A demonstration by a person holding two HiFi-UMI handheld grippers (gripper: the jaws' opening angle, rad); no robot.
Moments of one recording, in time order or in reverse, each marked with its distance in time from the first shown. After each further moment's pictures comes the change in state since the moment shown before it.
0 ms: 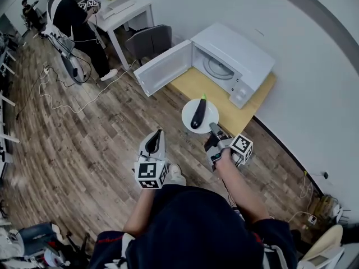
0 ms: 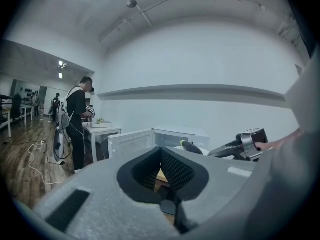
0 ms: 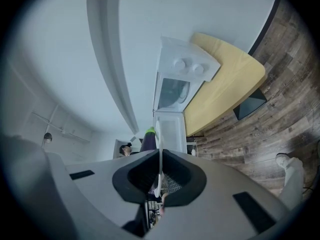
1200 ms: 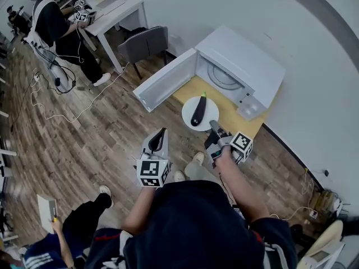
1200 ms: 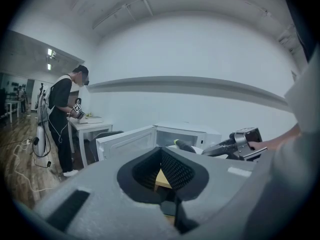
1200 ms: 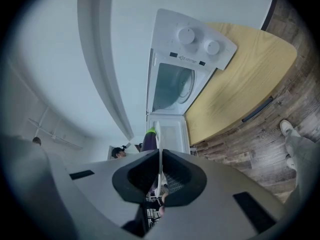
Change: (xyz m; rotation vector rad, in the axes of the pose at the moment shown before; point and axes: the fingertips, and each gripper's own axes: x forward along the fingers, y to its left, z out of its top) left arm 0.123 0.069 0.001 0.004 0.059 -0.120; right arm 0.126 -0.005 0.032 0.021 -0.058 -0.068
